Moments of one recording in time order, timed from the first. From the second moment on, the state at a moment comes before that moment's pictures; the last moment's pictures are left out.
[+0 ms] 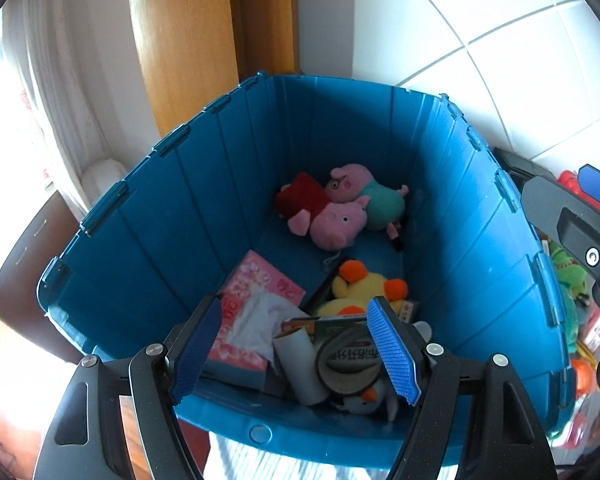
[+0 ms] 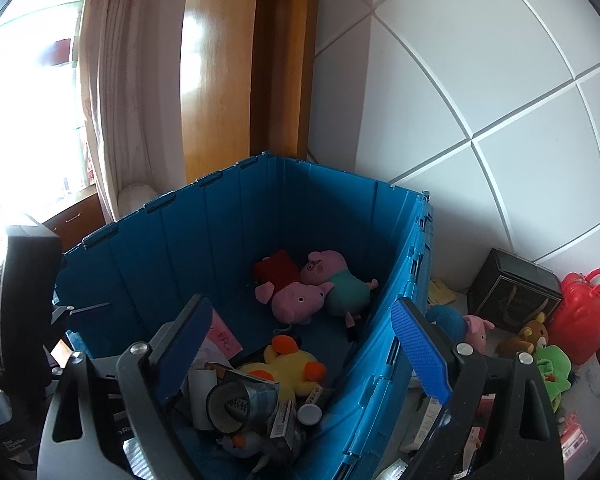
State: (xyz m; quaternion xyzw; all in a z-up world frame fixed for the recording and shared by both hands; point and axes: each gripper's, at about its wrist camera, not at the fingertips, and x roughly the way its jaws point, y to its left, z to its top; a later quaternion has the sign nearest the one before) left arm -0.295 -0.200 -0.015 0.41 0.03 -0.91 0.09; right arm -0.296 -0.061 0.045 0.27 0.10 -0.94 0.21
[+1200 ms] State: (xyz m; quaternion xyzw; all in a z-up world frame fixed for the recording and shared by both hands) left arm -0.178 -0.099 0.009 0.36 0.03 -0.93 0.08; right arm -0.175 0.078 0.051 0.25 0.08 -0.95 0.17
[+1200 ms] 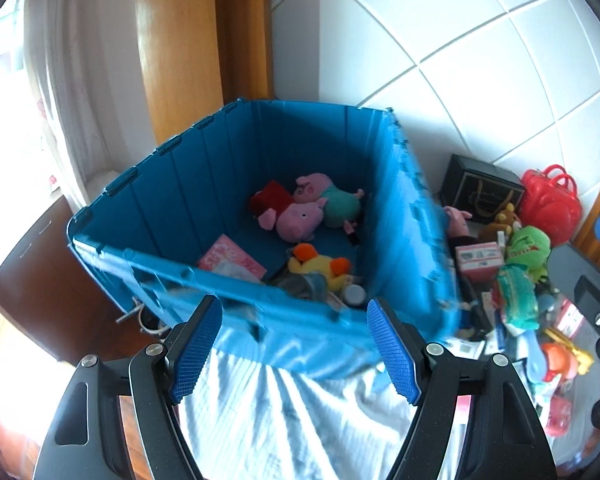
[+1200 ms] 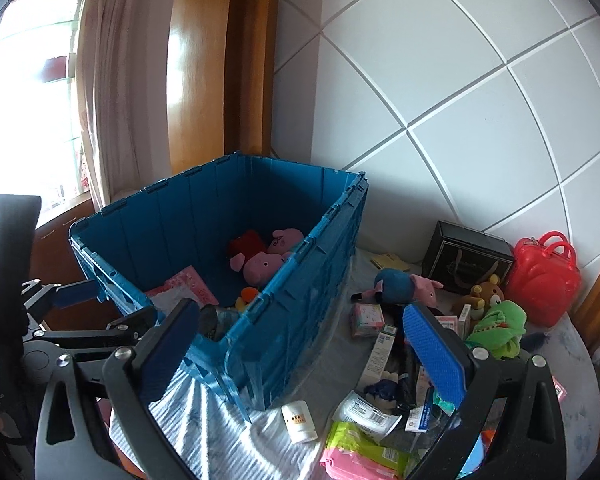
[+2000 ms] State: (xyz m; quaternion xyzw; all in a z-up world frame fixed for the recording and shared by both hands) left arm -0.107 0.116 -0.074 0.42 -0.02 -0.91 -0.02; right arm -0.050 0.391 -0.049 0.33 -0.07 -0.94 0.01
